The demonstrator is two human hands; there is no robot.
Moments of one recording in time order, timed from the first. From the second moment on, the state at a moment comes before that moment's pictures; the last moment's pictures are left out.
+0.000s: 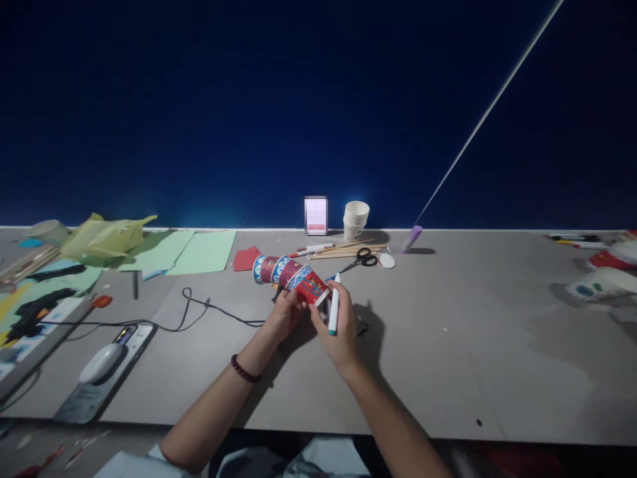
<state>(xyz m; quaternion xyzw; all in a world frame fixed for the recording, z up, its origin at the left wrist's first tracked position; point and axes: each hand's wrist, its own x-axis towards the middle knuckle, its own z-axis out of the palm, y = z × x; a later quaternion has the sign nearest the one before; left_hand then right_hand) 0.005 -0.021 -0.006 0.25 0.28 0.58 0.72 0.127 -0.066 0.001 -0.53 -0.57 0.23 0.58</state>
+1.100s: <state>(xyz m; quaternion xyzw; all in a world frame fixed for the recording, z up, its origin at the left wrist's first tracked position) -0.004 -0.023 -0.006 0.25 0.29 0.56 0.74 0.132 -0.060 -0.001 -0.52 -0.43 0.33 0.66</state>
